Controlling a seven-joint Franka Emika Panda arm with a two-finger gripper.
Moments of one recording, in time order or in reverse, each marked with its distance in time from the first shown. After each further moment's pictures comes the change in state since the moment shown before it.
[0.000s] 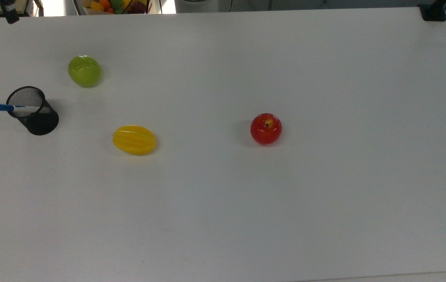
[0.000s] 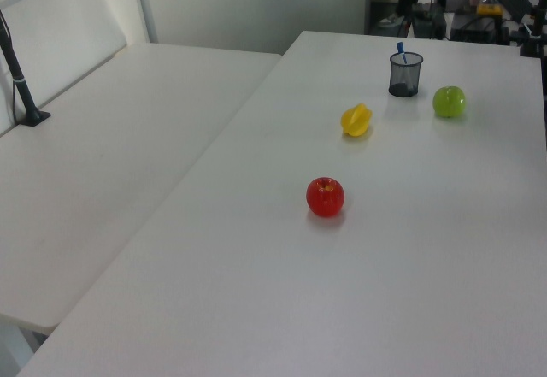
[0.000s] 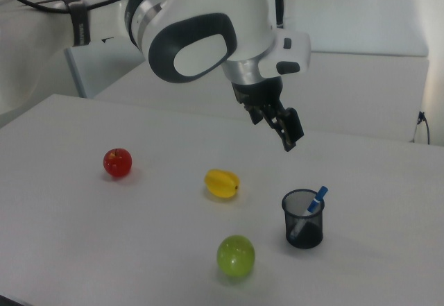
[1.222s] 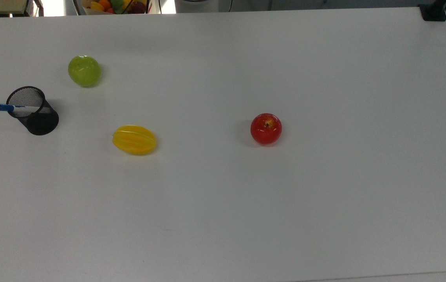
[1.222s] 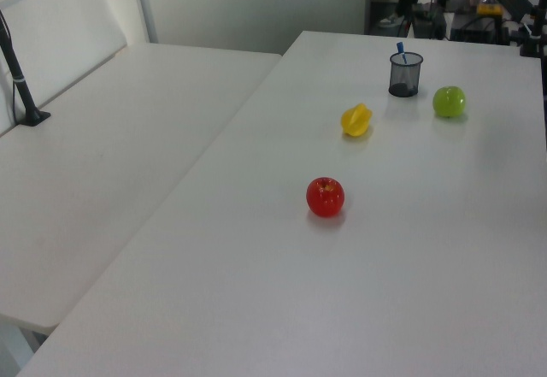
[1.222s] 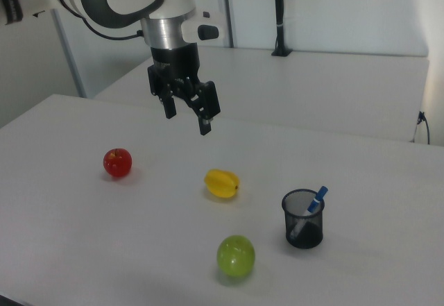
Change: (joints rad) arm 0.164 -0.128 0.068 0.001 -0.183 -0.374 0.021
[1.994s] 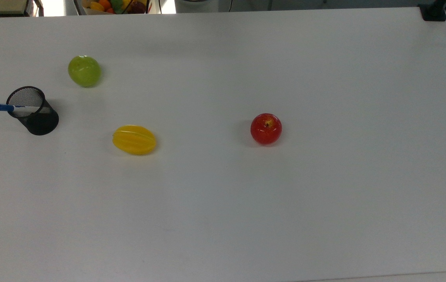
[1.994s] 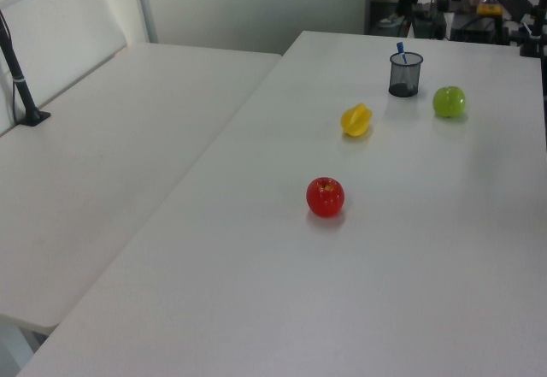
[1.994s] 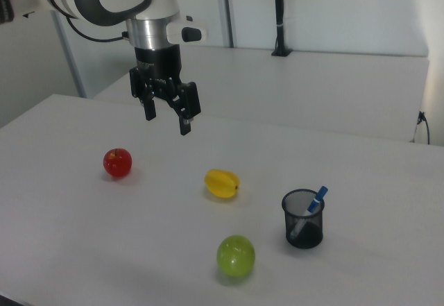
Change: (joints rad) arm 0.074 0.000 0.006 -0.011 -0.005 -0.062 0.005
